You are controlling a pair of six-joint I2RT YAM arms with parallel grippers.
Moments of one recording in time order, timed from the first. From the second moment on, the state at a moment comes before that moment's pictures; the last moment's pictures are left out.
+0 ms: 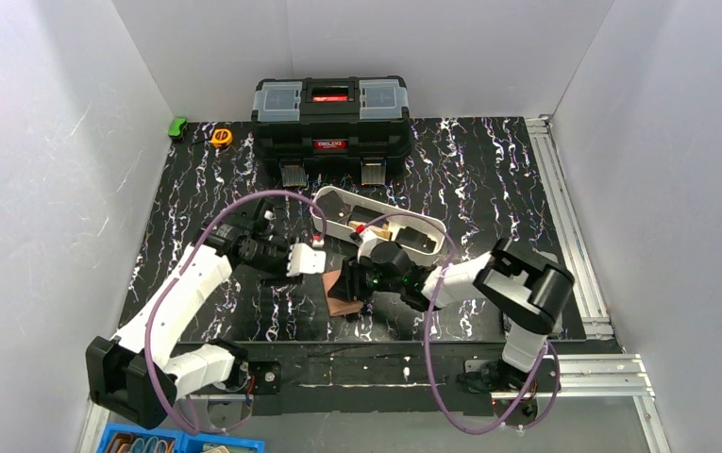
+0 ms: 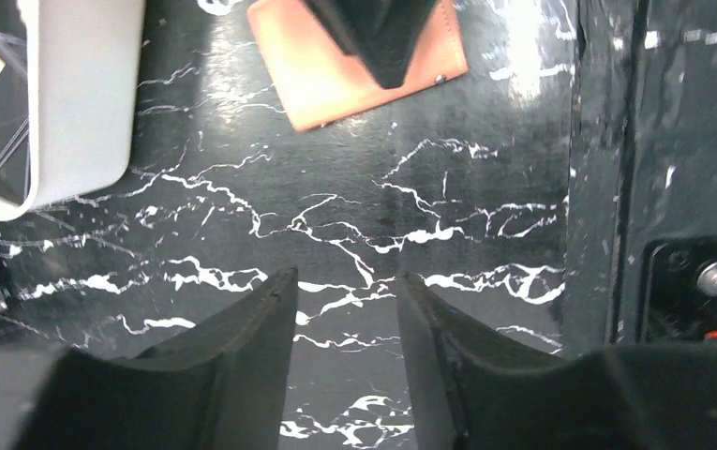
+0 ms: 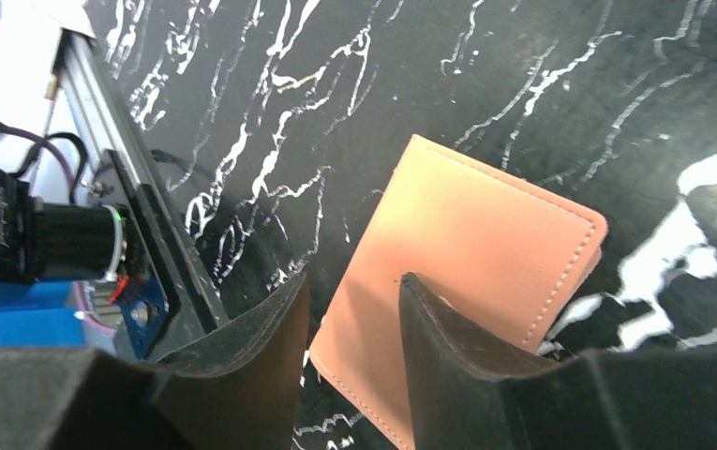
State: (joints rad) left arm -0.40 1.10 0.94 -1.07 0.49 1.29; right arm 1.00 1.79 0.67 0.67 -0.24 0.69
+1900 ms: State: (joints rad) left arm -0.36 1.05 0.66 -0.72 0.70 1.39; right arm 1.09 1.67 1.07 -0.40 0.22 0.49
